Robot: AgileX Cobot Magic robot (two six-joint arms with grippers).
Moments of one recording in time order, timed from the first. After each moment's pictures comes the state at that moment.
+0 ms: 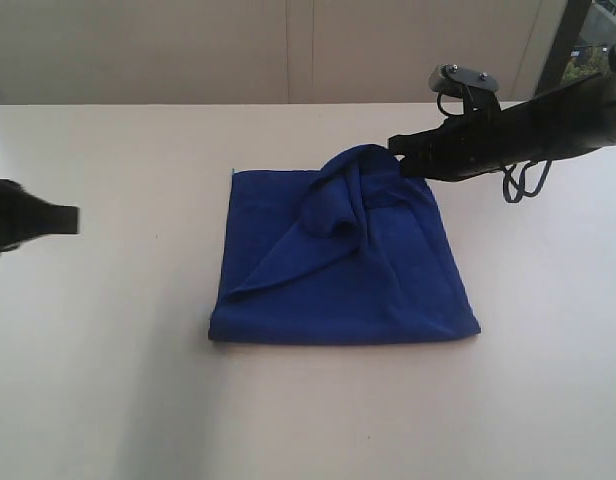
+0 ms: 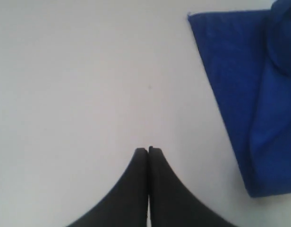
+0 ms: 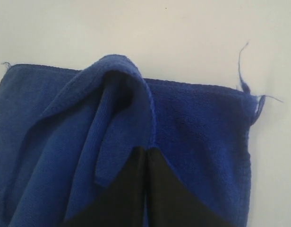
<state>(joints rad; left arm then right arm) -0.27 1.13 -0.62 -0.23 0.29 0.11 0.10 2.13 -1.38 1.23 0.49 -1.09</state>
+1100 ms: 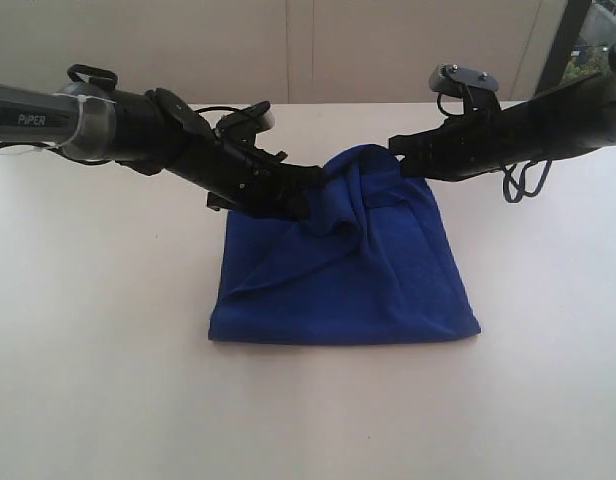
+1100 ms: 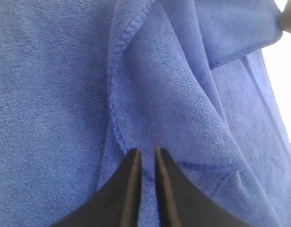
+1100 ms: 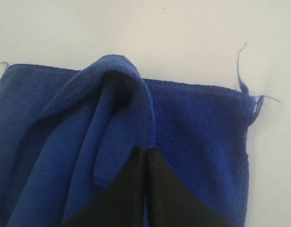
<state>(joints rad) -0.49 2.17 -1.53 -0.97 0.52 0.54 0.10 2.13 -1.38 1.23 0.49 -1.09</state>
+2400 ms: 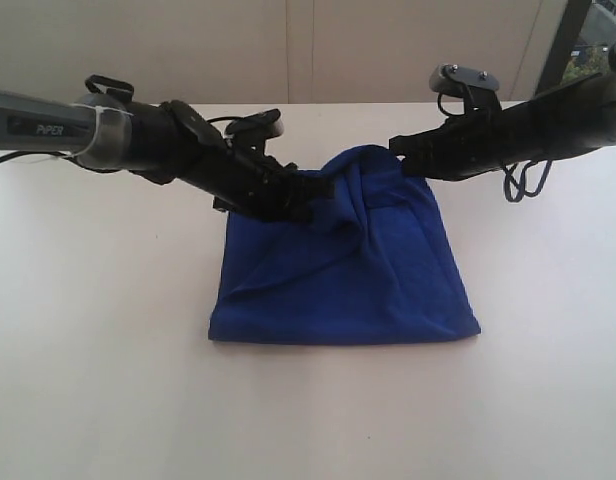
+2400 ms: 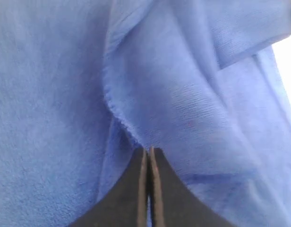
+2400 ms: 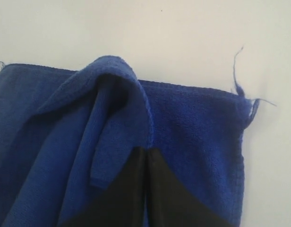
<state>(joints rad) -0.52 2.18 -1.54 -0.95 0.45 0.56 0.10 2.13 -1.38 1.23 0.48 -1.10</state>
